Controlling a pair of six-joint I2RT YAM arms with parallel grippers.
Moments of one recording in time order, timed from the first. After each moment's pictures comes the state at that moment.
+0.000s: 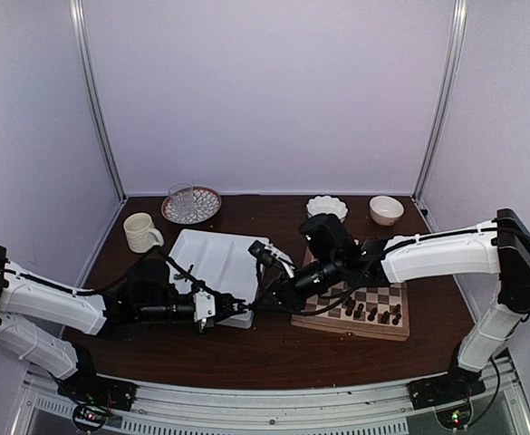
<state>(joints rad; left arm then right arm) -0.99 1.30 0.41 0.61 0.30 0.64 0.96 1.67 1.06 -0.02 -0.68 0.28</state>
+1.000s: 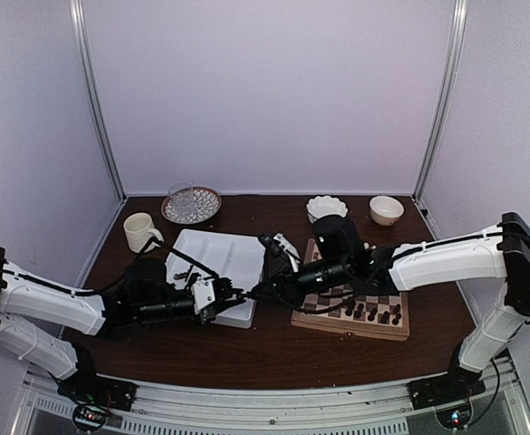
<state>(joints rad) -1.00 1.29 0.41 0.66 0.20 0.51 0.96 1.62 0.96 0.22 -0.56 0.37</state>
